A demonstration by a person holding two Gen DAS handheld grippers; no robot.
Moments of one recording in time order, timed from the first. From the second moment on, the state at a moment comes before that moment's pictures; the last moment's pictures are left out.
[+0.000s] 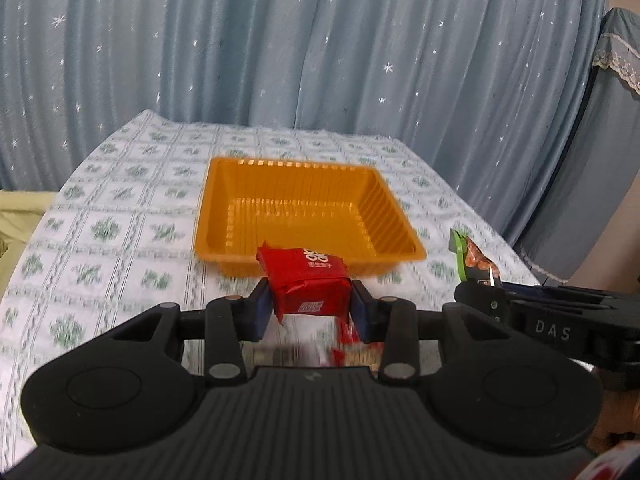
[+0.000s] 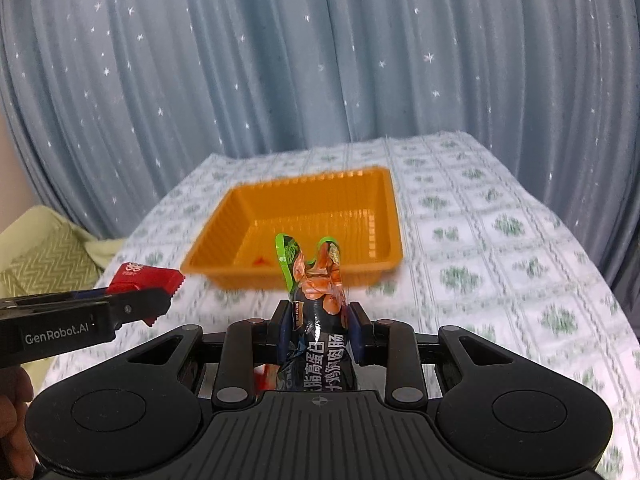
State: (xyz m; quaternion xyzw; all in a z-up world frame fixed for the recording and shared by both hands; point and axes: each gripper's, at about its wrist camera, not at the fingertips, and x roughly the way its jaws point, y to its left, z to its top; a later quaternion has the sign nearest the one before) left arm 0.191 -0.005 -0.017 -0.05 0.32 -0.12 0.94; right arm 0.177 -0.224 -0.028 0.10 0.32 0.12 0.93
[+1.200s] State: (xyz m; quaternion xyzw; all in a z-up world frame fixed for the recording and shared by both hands) left arm 0.392 0.000 -0.066 -0.03 0.36 -0.14 0.92; right arm 0.380 -0.199 -0.067 0.10 0.36 0.13 0.92
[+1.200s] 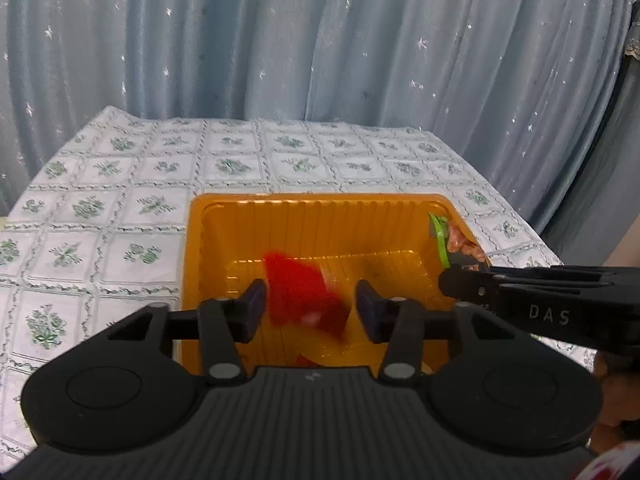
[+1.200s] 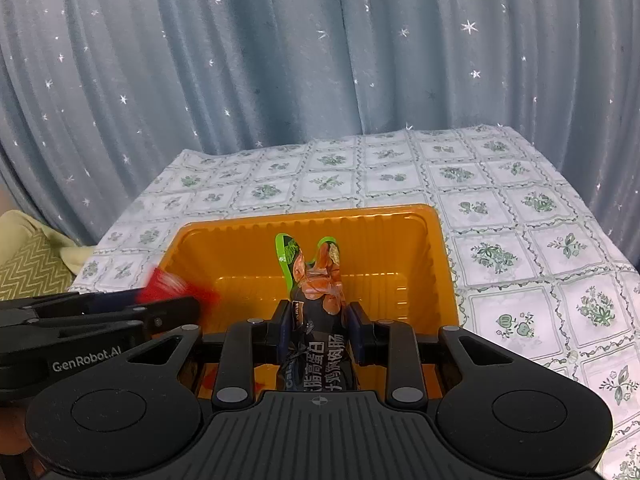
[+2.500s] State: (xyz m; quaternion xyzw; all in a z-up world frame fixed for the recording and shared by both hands) left arm 0.263 0.019 -0.003 -0.04 0.32 -0.10 0.94; right arm 0.296 -0.233 -0.007 0.14 0.34 0.08 0.93
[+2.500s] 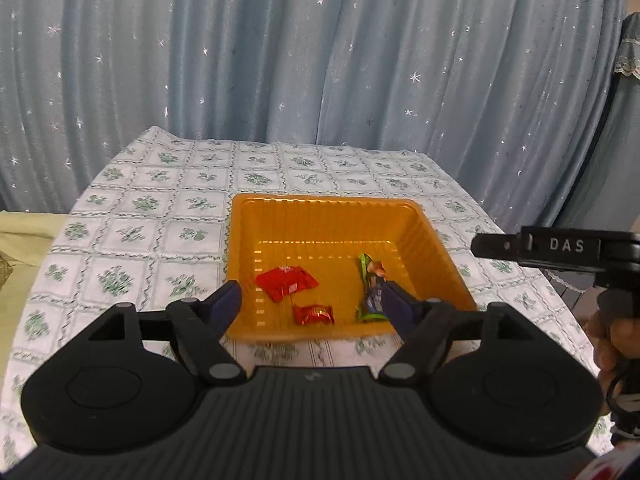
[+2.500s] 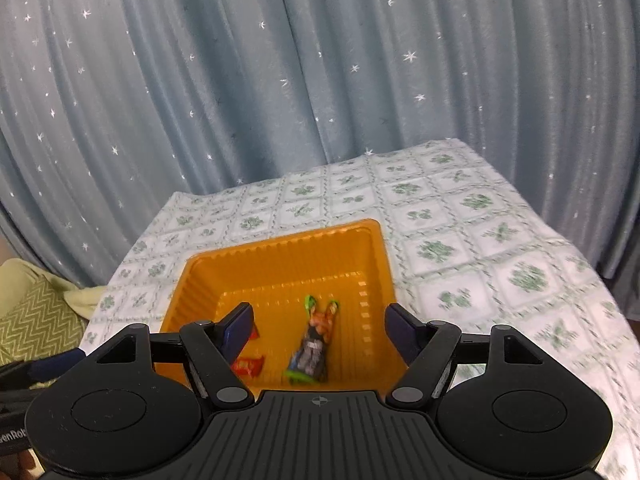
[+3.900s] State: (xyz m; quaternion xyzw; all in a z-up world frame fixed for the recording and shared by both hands) left arm 0.065 0.028 -0.026 -0.05 0.34 -0.05 0.94; right arm 0.060 -0.230 -0.019 0.11 0.33 0.05 0.94
